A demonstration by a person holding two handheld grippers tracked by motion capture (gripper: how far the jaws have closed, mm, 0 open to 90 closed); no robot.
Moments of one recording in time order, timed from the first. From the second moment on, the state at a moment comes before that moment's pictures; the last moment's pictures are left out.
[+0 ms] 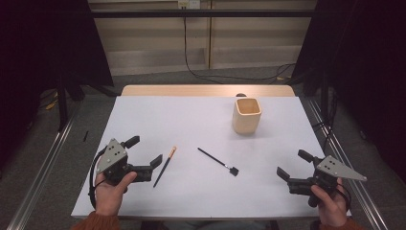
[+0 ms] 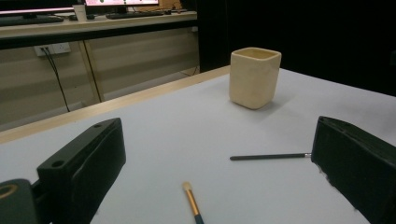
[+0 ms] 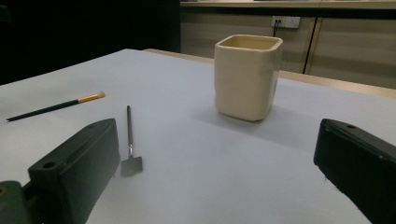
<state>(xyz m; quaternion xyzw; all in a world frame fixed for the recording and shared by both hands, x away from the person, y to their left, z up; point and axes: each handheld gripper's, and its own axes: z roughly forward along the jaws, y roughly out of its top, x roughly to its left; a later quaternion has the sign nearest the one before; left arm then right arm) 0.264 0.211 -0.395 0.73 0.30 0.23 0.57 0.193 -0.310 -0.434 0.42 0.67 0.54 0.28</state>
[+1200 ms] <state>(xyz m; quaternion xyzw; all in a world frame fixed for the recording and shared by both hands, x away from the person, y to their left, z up) 0.319 0.183 -0.379 0.78 0.30 0.20 0.51 0.192 -0.311 -0.434 0.41 0.68 0.54 0.28</state>
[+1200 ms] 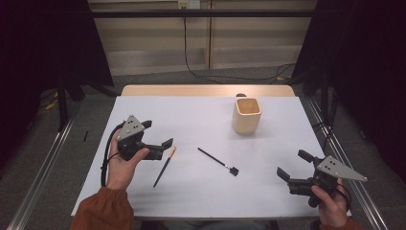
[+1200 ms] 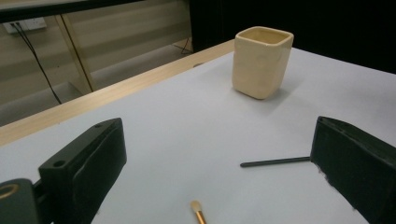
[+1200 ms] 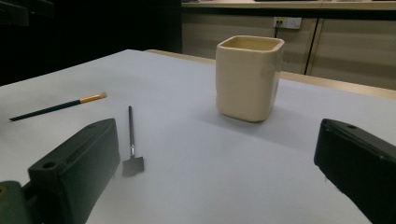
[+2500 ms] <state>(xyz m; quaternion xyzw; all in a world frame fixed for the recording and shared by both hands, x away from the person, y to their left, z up) 0.338 0.179 -0.401 0.88 0.34 0.09 0.32 0.192 -0.310 -0.434 0.41 0.68 0.54 0.28</state>
